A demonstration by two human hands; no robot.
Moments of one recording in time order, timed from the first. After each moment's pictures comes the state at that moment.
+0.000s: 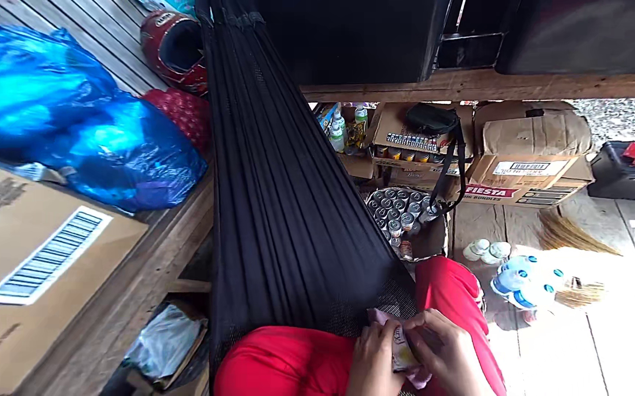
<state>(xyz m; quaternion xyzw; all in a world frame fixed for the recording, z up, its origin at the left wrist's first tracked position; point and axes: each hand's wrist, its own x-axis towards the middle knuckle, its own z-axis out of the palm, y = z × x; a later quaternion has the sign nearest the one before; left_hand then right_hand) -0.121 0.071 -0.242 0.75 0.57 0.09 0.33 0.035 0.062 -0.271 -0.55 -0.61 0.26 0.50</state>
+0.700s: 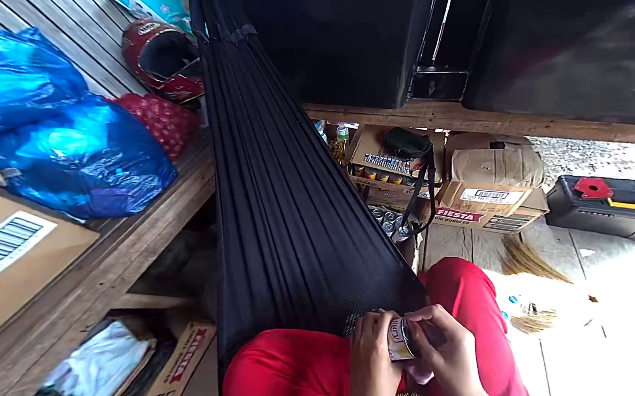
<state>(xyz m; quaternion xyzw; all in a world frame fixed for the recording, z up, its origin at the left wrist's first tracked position) -0.007 0.099 -0.259 0.74 0.57 0.29 0.22 0.136 0.097 -0.273 -0.54 -0.58 0.19 0.58</state>
